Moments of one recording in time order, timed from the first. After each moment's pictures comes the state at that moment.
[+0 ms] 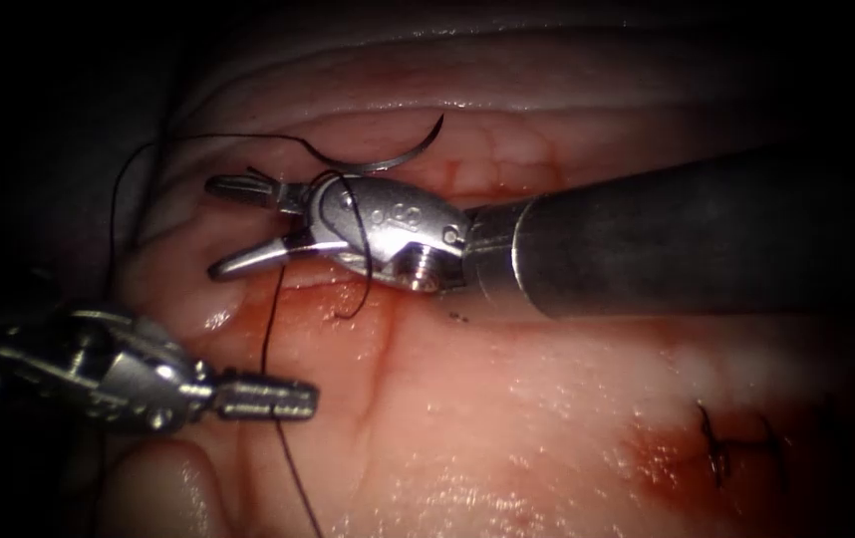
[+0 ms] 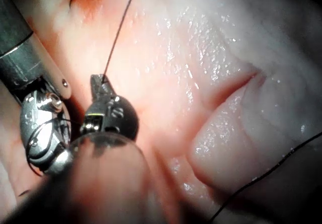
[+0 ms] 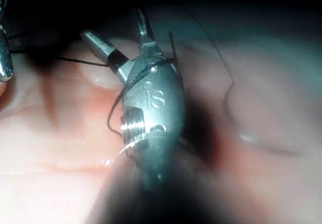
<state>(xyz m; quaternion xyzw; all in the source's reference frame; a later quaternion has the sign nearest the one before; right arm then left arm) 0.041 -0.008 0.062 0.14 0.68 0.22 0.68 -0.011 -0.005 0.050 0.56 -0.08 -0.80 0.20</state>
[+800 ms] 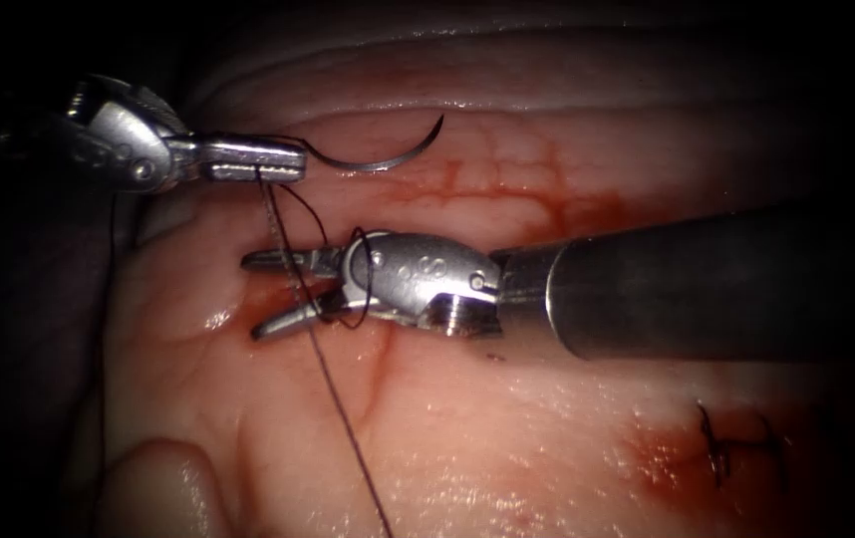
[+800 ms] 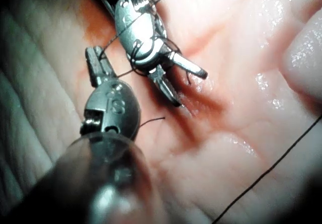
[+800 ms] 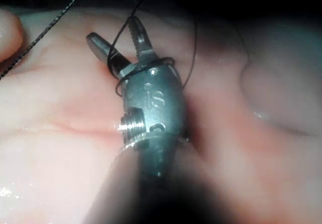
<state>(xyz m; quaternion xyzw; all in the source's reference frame) 0.039 -0.011 0.063 0.19 0.68 0.16 0.69 -0.009 0.008 0.057 0.66 -0.08 -0.73 0.16</state>
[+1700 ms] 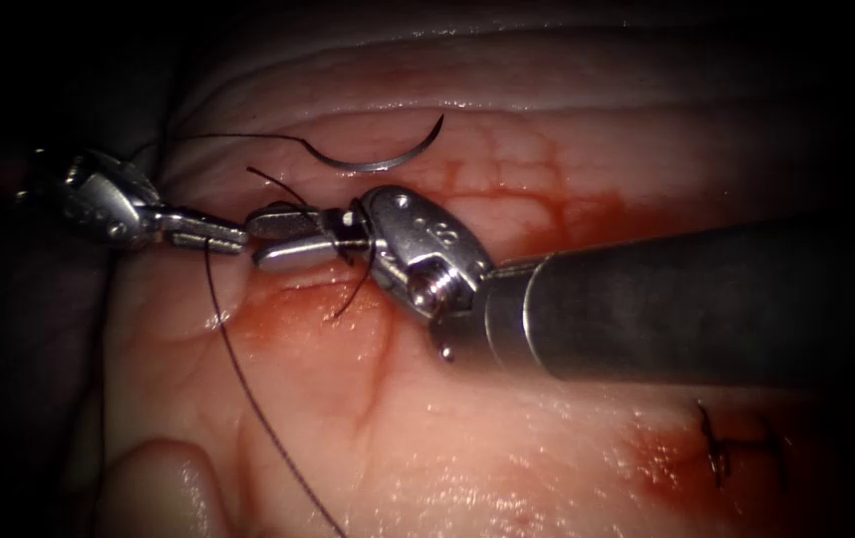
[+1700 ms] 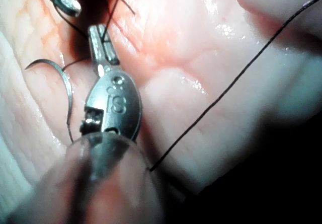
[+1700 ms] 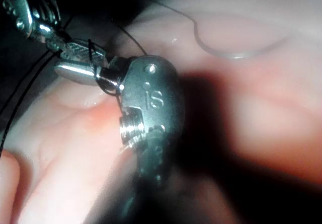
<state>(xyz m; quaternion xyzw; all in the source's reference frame) 0.037 -0.008 0.064 0.30 0.77 0.28 0.49 -0.004 0.003 0.067 0.69 -0.03 -0.71 0.16</state>
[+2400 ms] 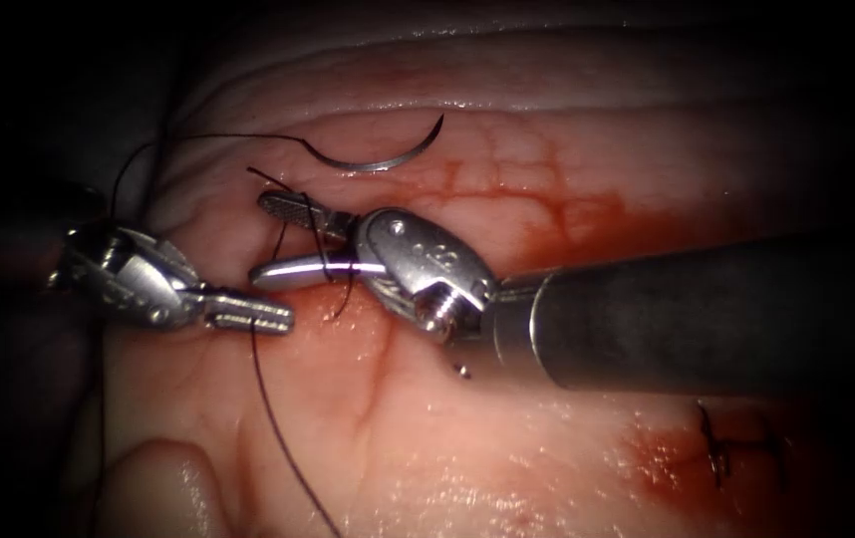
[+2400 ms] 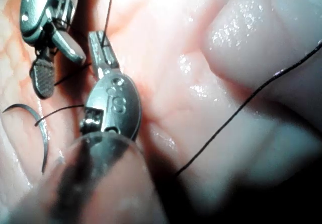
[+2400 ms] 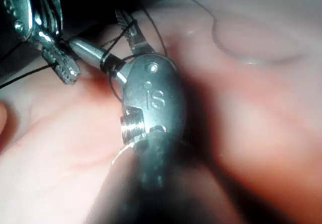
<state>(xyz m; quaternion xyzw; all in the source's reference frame) 0.037 -0.009 0.064 0.05 0.67 0.42 0.61 -0.008 -0.002 0.064 0.68 -0.04 -0.72 0.14</state>
